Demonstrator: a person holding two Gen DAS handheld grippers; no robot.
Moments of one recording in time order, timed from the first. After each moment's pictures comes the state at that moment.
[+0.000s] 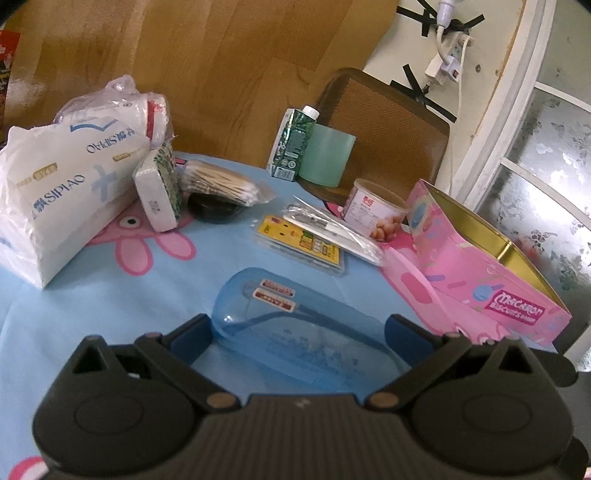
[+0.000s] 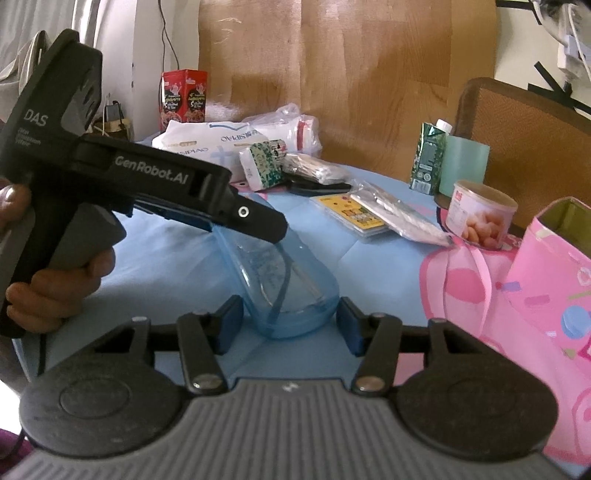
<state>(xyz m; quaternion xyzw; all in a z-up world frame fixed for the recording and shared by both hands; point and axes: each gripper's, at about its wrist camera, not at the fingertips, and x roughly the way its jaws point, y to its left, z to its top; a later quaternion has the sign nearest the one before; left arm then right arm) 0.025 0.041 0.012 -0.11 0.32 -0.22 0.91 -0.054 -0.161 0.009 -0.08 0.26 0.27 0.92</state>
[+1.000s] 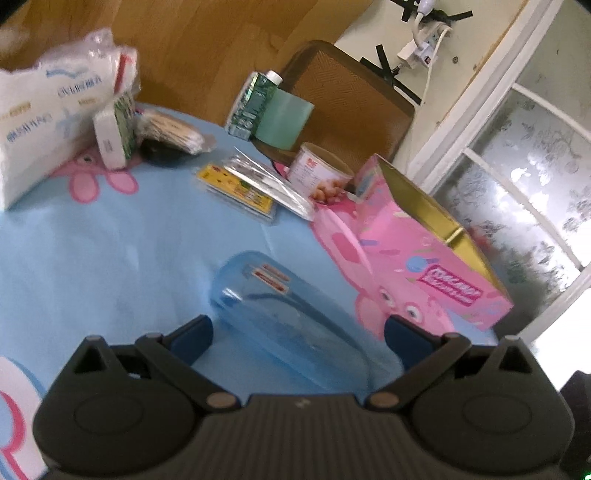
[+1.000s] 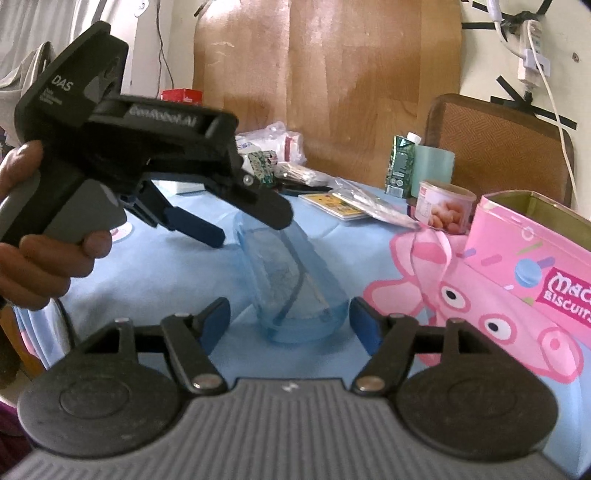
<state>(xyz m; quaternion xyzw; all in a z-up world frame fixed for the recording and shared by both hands) -0.004 0.026 0.017 -0.17 0.37 -0.29 0.86 -0.110 -0.181 0.002 -0.08 0.22 0.25 0.94</state>
